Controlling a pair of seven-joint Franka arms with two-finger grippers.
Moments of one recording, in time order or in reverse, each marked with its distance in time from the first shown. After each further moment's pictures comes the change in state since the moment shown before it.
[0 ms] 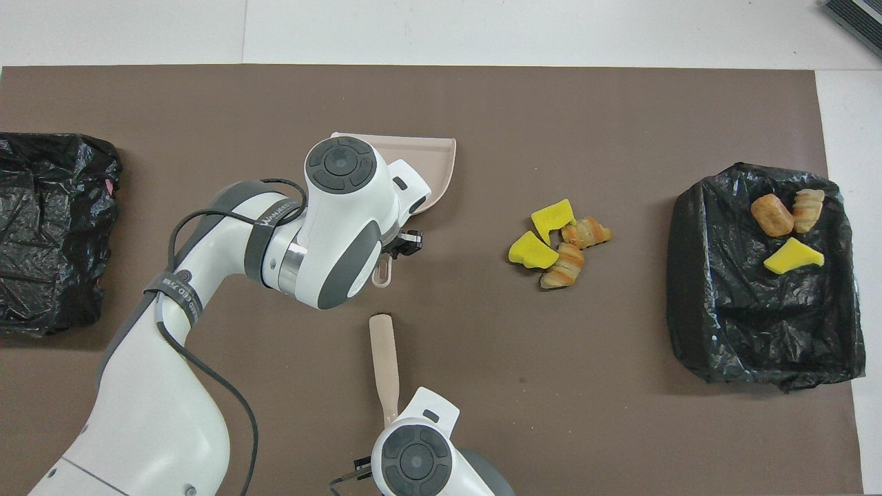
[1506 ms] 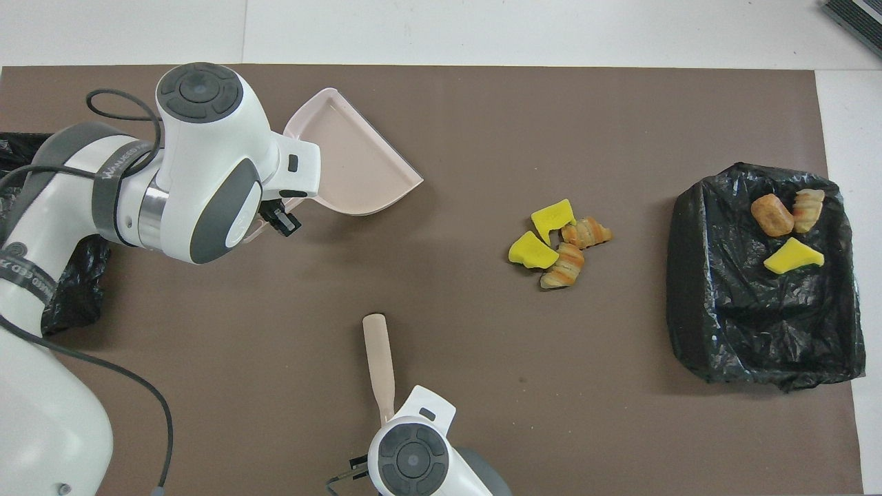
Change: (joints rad) left arm 0.182 -0.054 0.009 0.063 0.185 -0.184 0.870; right arm 0.005 0.011 -0.004 0.011 0.002 0.002 -0.007
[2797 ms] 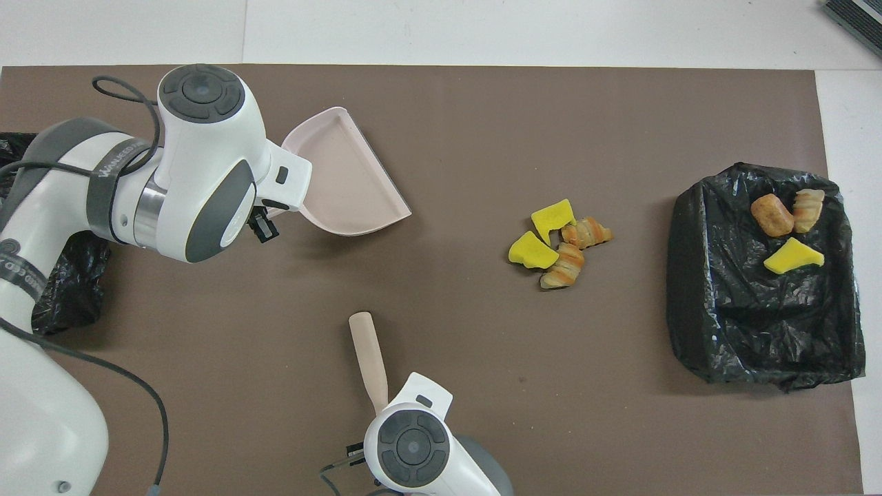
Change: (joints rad) left arm 0.011 0.000 0.003 -0.005 0.072 -0.036 0.197; right arm -0.019 0.015 -0.008 0.046 -0.001 0.001 -0.023
